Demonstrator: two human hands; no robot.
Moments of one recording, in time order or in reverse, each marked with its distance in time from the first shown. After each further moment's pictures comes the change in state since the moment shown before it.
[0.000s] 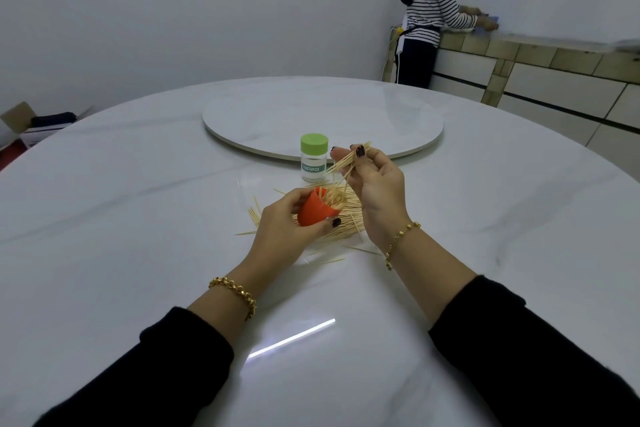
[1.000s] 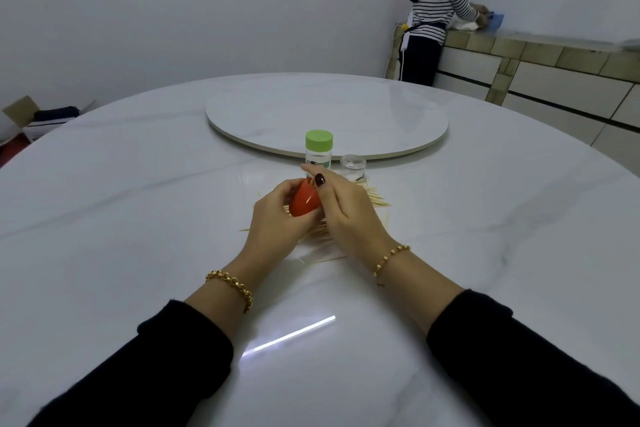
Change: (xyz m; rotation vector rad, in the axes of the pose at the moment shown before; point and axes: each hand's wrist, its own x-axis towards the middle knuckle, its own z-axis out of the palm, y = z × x) left_hand 0.002 0.003 -0.009 -0.044 0.113 -0.062; right_hand -0.027 0.026 -0.001 -0.895 -0.457 -0.443
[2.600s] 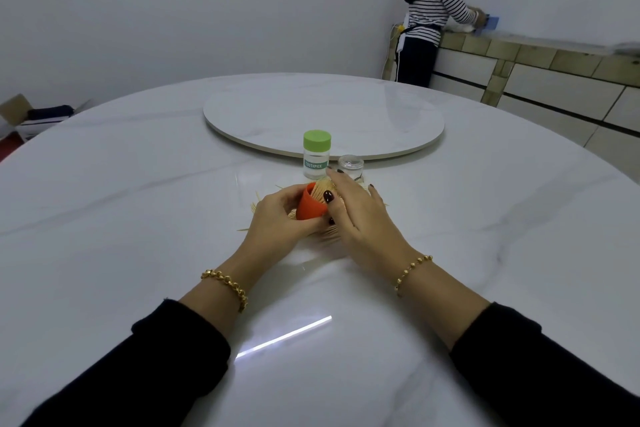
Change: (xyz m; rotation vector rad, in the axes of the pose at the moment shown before) left_hand -0.005 0.007 -0.005 -0.136 -0.175 0.012; right_hand -0.019 0.004 -0.019 -0.294 -0.104 0.127
